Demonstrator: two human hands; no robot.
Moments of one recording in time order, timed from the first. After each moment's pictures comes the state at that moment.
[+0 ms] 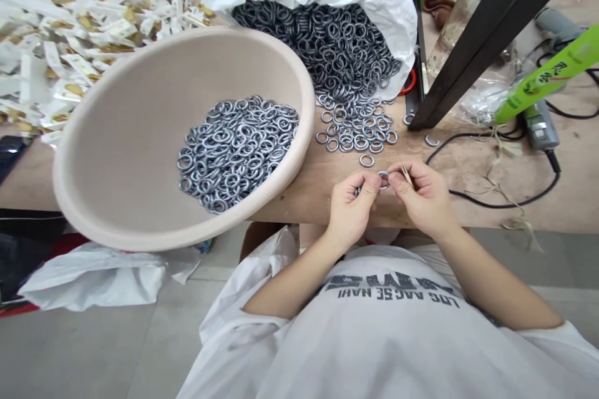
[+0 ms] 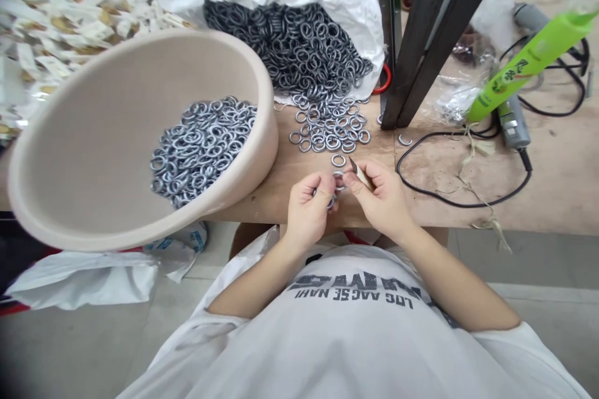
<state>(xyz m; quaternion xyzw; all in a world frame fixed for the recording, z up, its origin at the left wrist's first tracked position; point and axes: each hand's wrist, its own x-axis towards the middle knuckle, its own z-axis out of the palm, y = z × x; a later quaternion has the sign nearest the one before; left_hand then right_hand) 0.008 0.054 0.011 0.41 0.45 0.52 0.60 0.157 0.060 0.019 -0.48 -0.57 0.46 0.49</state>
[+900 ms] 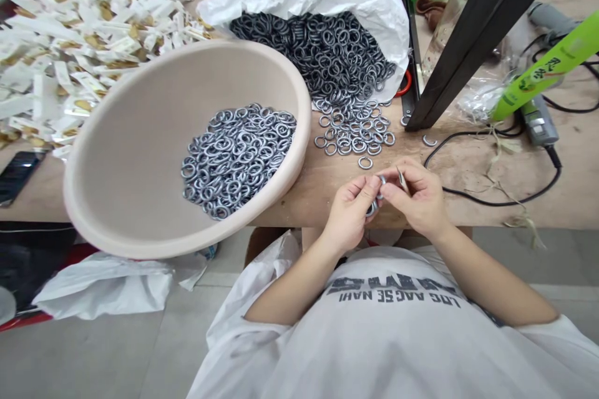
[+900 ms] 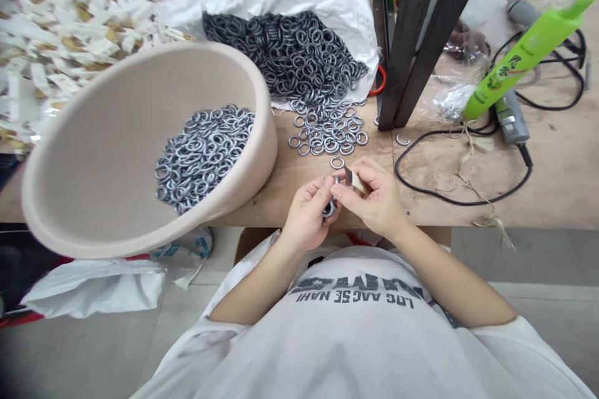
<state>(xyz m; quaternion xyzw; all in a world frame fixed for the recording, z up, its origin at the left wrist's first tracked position) 0.009 0.052 0.023 0.30 0.39 0.46 0.74 0.155 0.060 0.023 -0.45 -0.65 0.36 0.50</state>
